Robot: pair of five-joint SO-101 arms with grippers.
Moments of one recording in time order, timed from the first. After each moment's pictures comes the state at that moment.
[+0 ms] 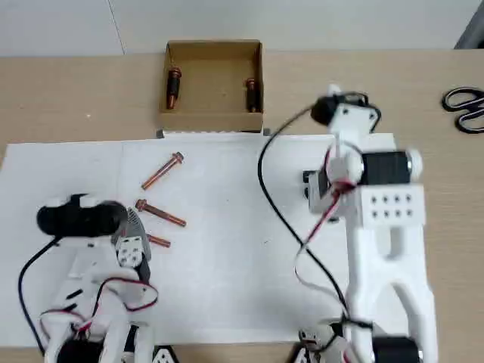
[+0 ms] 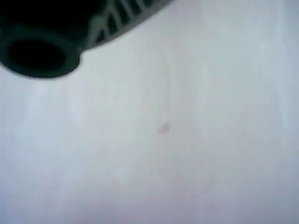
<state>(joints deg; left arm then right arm) 0.2 -103.3 65.8 76.0 9.3 -6.1 -26.1 13.2 98.7 -5.1</state>
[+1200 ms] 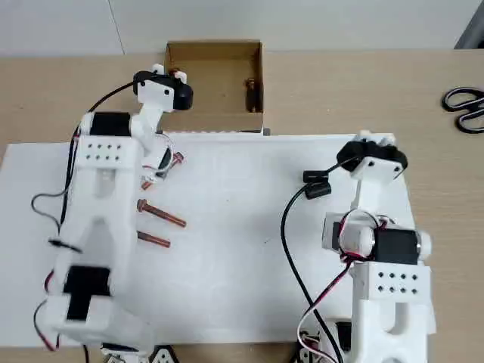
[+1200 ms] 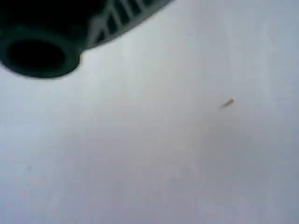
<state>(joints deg) -1.1 7.9 -4.3 88.3 -13.9 1.1 -50.7 45.9 81.1 -5.1</state>
